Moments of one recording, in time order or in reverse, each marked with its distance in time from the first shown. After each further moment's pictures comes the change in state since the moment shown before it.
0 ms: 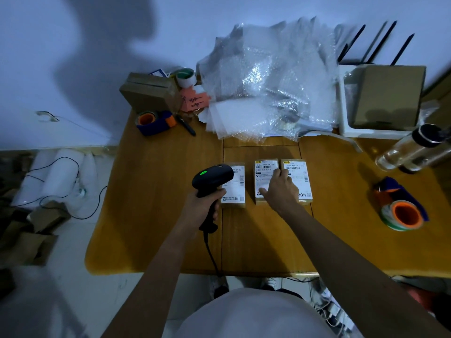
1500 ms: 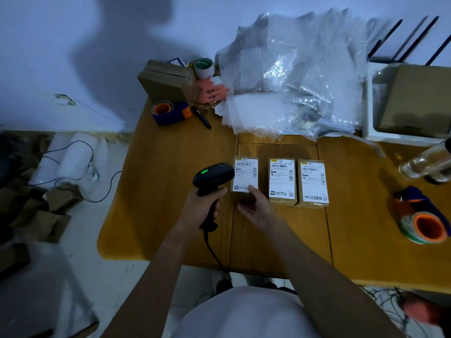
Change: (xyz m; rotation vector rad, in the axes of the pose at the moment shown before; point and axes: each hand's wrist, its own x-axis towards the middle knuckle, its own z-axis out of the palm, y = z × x) left_hand -0.001 -0.007 -0.029 -0.017 0.070 -0.019; right_hand -0.035 -0.062 0.050 1.795 -0.570 0.570
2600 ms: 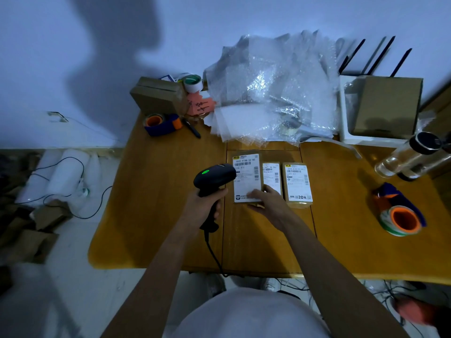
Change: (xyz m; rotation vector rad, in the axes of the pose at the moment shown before) left_hand -0.021 0.010 0.027 0.037 -0.080 0.089; right_hand -0.046 -0.045 -0.035 -0.428 -0.118 -0.269
